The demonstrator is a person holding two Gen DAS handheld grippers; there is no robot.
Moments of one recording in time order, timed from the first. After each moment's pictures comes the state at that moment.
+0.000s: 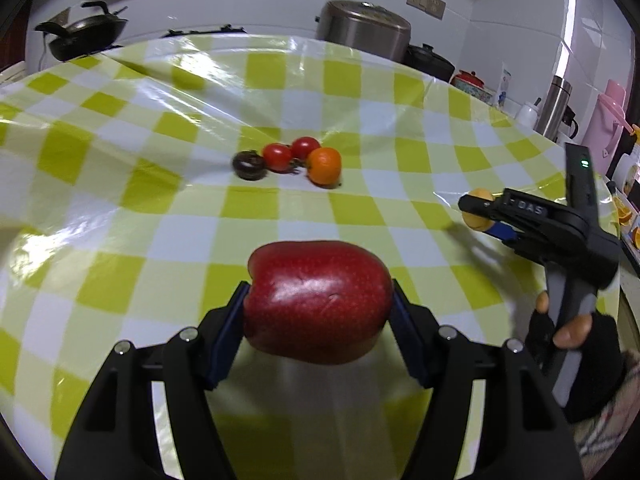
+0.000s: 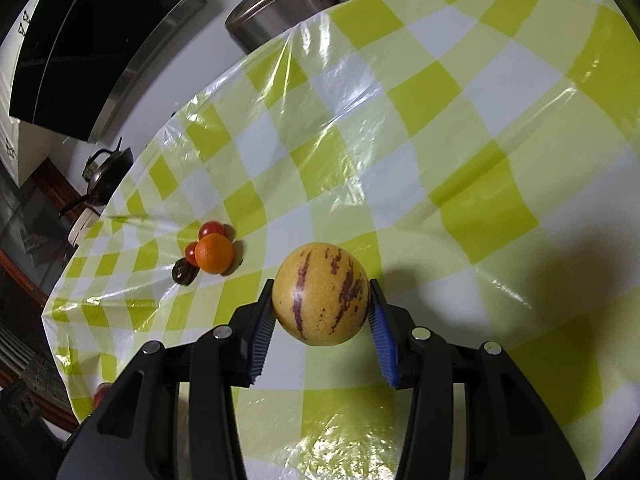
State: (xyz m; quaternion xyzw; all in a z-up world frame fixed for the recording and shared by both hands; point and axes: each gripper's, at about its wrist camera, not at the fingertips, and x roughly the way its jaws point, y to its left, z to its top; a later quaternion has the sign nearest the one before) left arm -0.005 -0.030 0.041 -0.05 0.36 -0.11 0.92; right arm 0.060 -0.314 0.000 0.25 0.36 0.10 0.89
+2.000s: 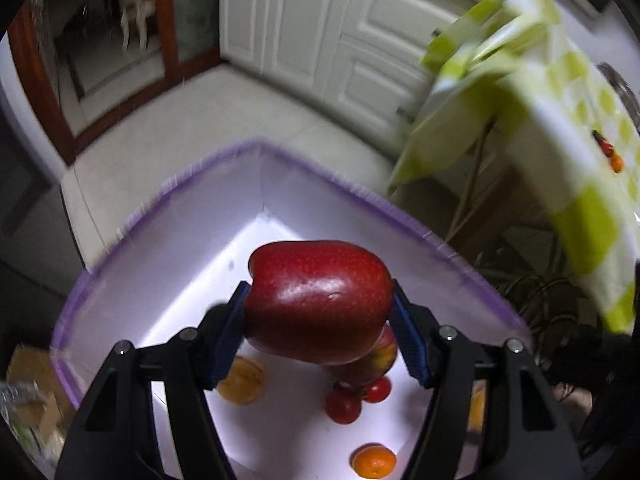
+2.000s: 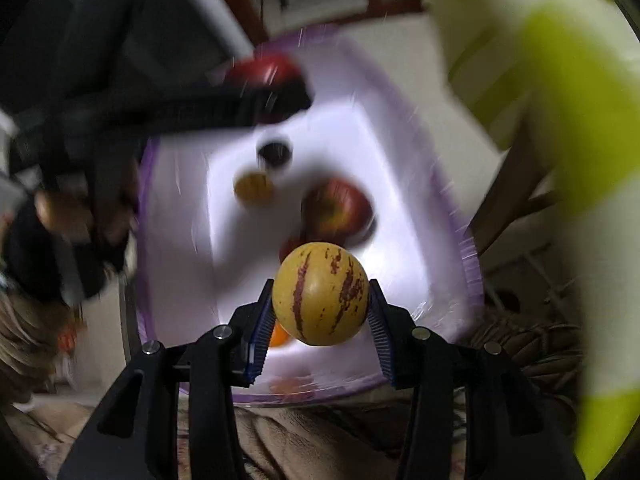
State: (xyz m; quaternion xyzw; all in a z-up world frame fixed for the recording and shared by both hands) left arm -0.363 0.382 -0.096 -0.22 0.48 0.21 0.82; right arm -0.329 0.215 -0.112 -0.29 0.53 0.55 0.58
